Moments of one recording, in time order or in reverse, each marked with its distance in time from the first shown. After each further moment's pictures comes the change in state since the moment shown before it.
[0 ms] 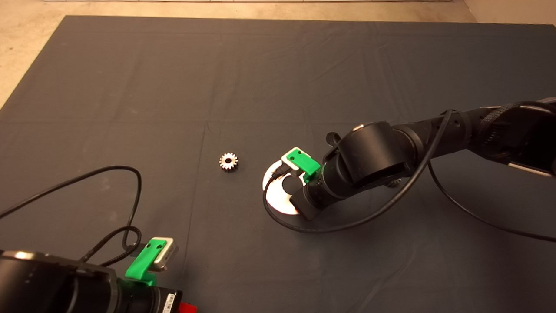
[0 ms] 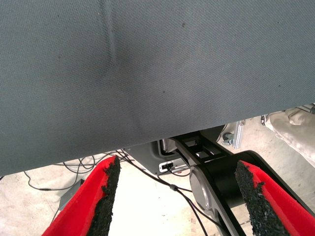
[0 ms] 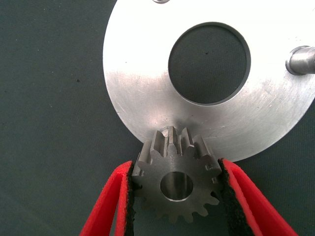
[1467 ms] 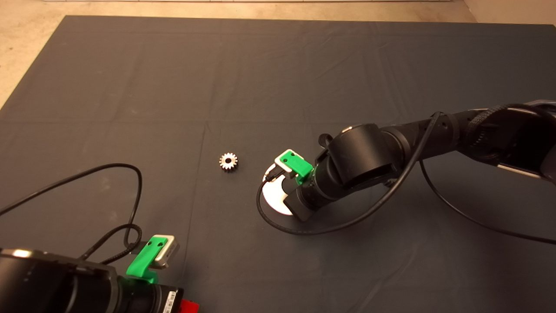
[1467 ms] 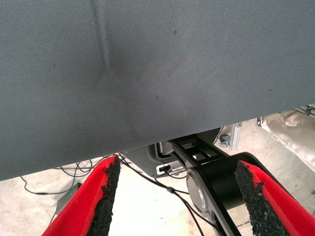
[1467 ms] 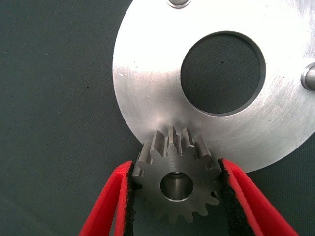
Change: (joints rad) left arm -0.011 0.000 0.000 0.000 -0.017 0.000; right arm -0.012 0.034 -0.027 -0.003 -0.008 -0.017
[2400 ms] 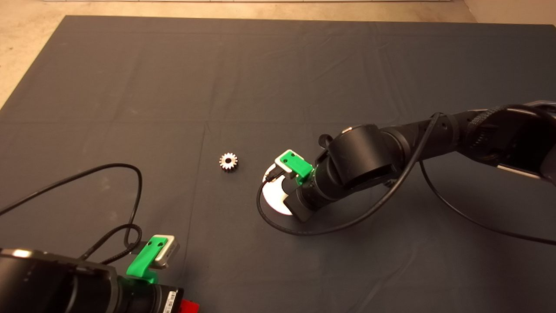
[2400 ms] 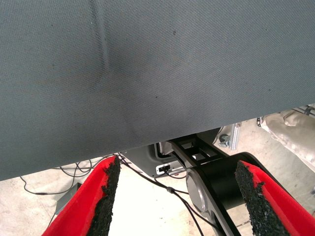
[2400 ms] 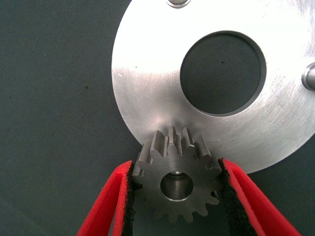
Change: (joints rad) left arm 0.000 0.000 0.000 0.000 -0.002 0.000; right arm -0.005 0.000 0.000 0.000 0.000 0.000
